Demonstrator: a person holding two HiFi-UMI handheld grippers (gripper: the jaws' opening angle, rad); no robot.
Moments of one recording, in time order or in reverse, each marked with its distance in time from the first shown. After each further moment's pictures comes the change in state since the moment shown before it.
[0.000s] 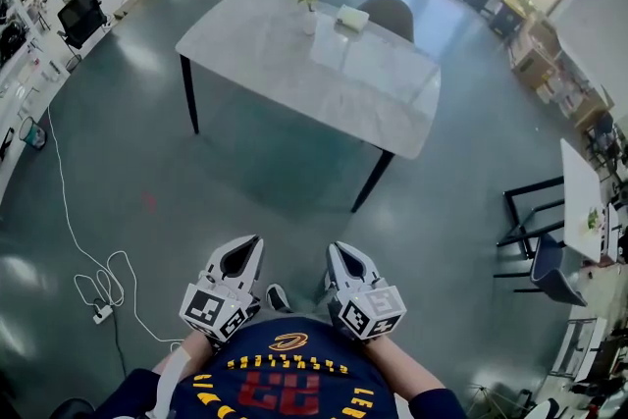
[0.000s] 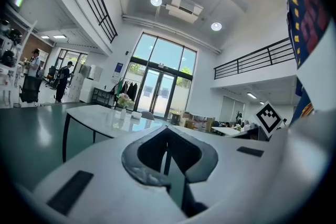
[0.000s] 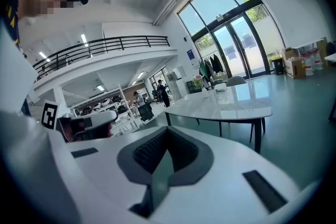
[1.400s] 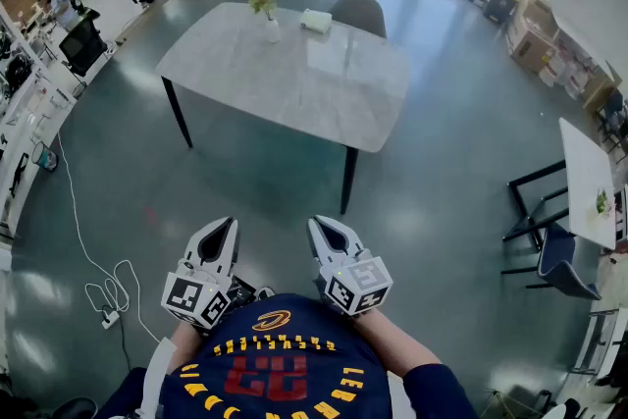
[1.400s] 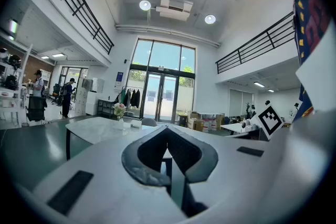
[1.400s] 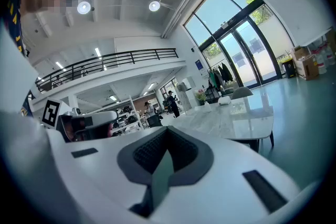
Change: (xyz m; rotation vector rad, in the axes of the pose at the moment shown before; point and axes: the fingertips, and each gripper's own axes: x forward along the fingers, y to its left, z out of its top) left arm 0.076 -0.102 0.028 0.111 -0.032 0.099; right arm -0.053 -0.098 0.056 -0.022 -0.124 0.140
